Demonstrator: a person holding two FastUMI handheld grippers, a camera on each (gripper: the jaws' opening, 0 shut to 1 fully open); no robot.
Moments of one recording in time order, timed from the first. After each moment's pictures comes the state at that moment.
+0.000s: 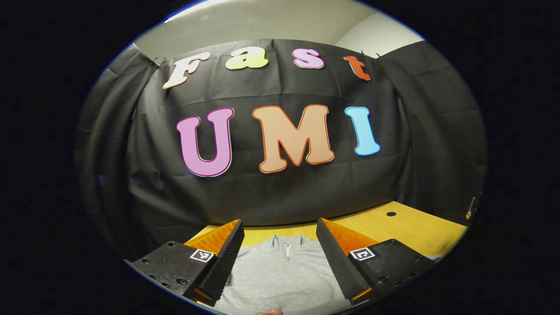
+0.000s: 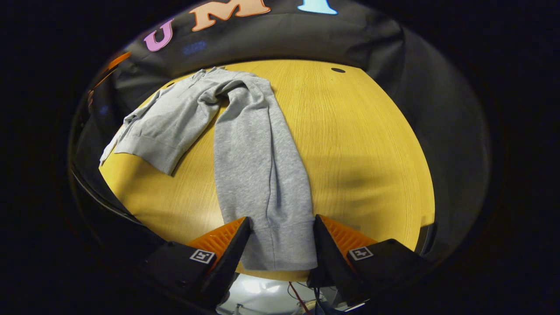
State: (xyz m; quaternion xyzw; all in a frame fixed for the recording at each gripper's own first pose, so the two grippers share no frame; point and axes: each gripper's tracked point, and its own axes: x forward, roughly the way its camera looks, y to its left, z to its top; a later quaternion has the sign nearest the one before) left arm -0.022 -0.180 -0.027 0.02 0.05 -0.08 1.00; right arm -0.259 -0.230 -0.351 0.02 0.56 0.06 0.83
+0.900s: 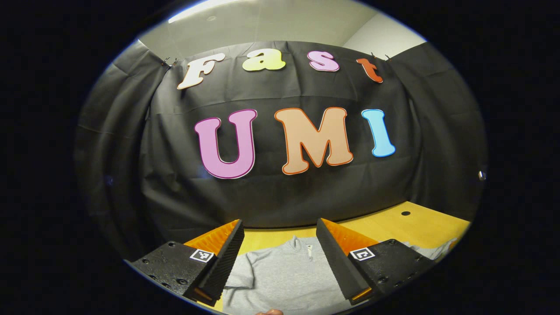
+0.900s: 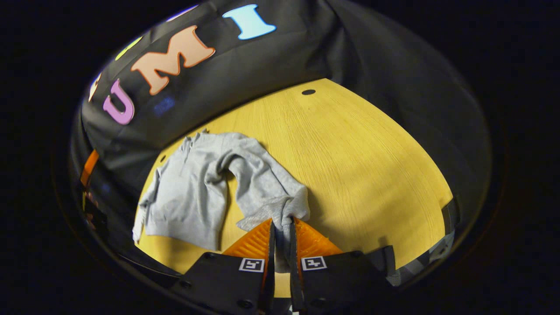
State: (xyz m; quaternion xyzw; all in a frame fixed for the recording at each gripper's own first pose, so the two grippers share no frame) left arm -0.014 -0.102 -0.025 0.02 0.04 -0.05 1.00; right arm -0.162 -0.201 -0.282 0.25 0.46 -0.06 0.85
